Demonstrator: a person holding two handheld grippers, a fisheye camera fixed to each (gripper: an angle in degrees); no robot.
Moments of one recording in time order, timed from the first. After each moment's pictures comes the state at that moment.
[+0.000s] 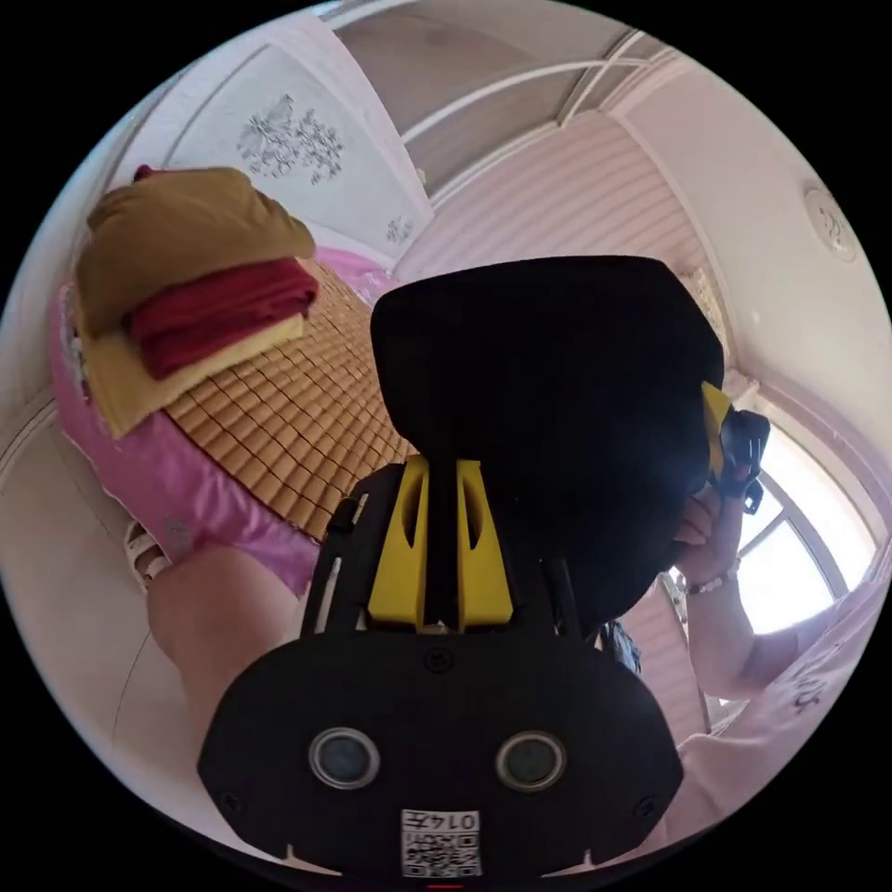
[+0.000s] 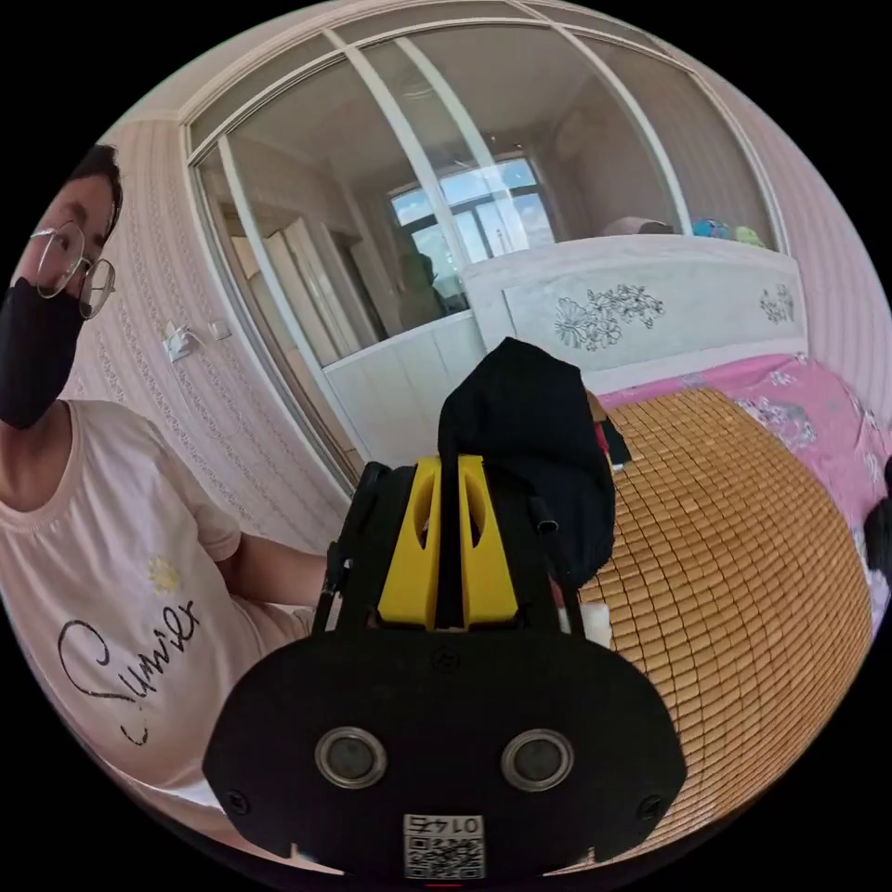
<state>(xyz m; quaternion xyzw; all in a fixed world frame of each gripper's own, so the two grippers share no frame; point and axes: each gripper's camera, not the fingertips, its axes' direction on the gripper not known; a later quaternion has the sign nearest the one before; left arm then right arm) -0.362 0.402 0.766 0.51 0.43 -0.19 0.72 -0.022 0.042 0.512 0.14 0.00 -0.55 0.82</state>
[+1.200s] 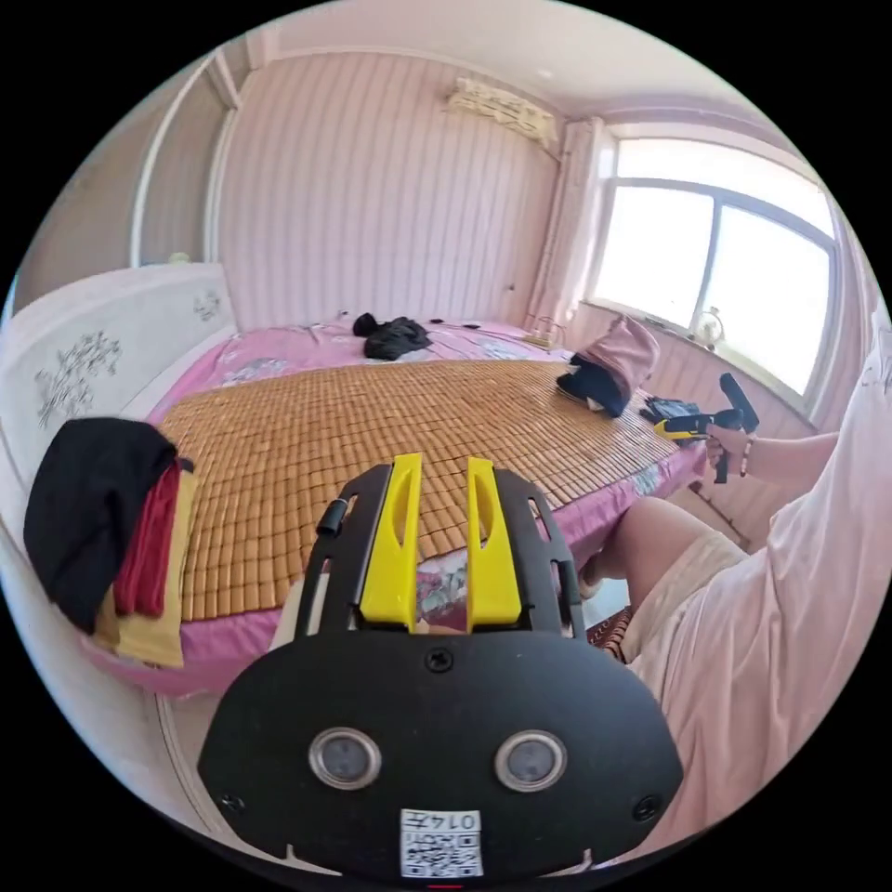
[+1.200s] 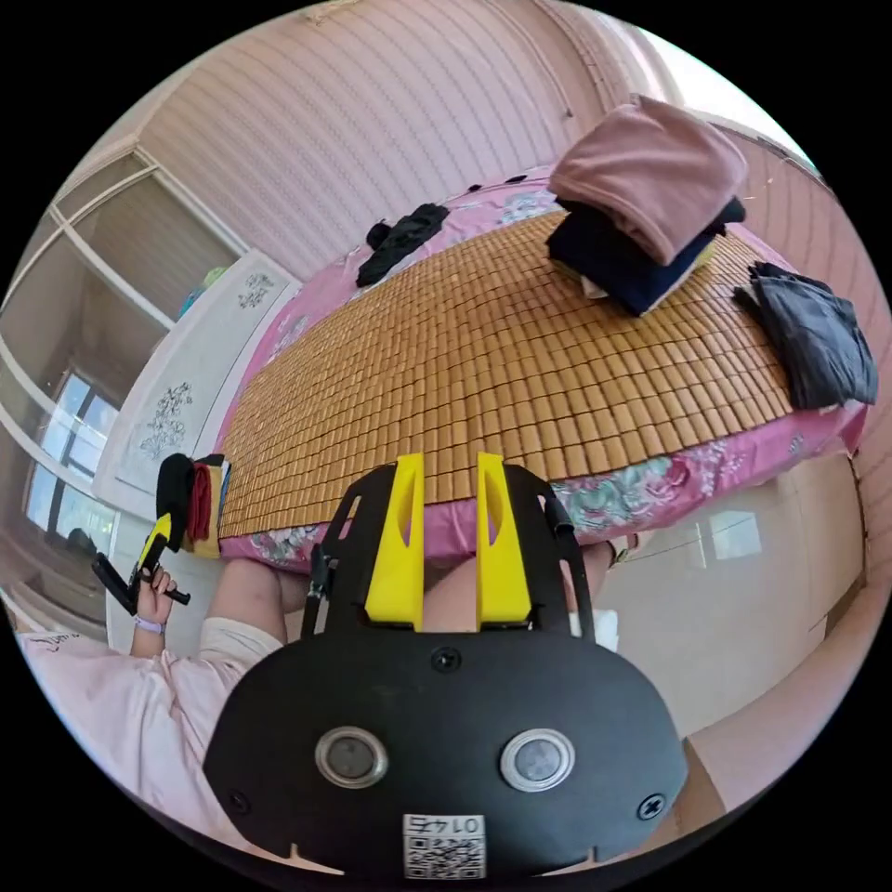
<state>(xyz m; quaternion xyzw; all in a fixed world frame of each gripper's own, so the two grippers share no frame) -0.120 0.413 0.749 0.53 0.19 0.21 0.80 0.385 0.381 0.363 0.43 0.21 0.11 0.87</state>
